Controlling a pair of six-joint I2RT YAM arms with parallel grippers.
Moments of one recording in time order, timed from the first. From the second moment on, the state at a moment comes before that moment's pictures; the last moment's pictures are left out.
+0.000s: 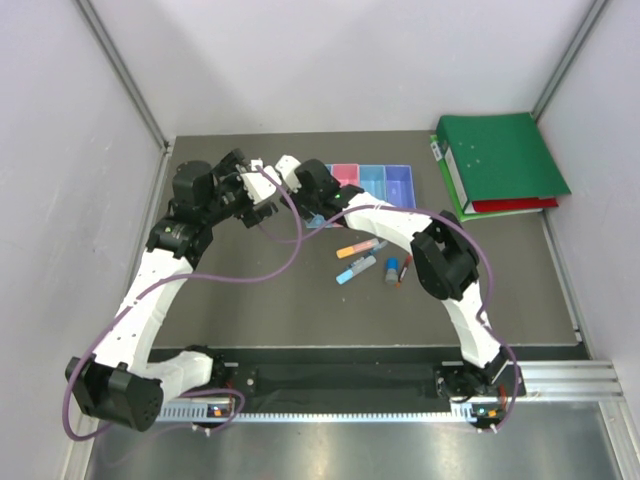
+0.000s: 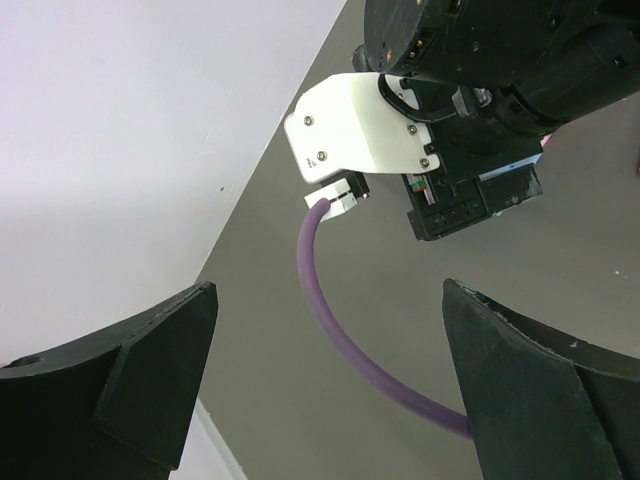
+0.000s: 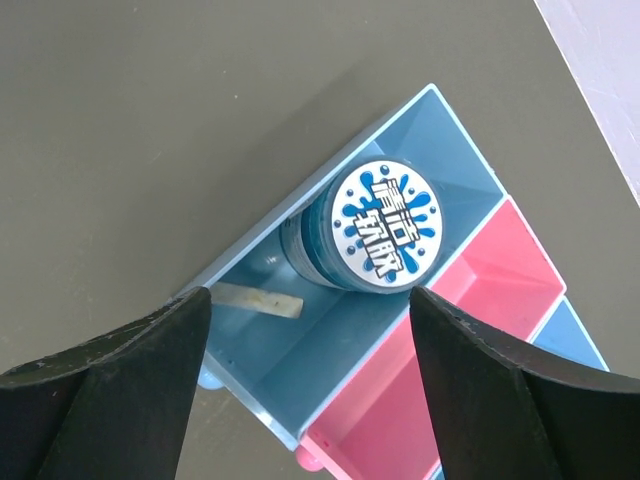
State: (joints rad) left arm -0.24 1.12 1.12 -0.34 0.35 0.80; right arm 0.81 2.19 1.81 -0.24 0.26 -0.35
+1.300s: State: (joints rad) left arm -0.32 1.23 1.17 -0.55 0.54 0.66; right arm 0.71 1.85 1.41 -0.73 -0.13 -0.92
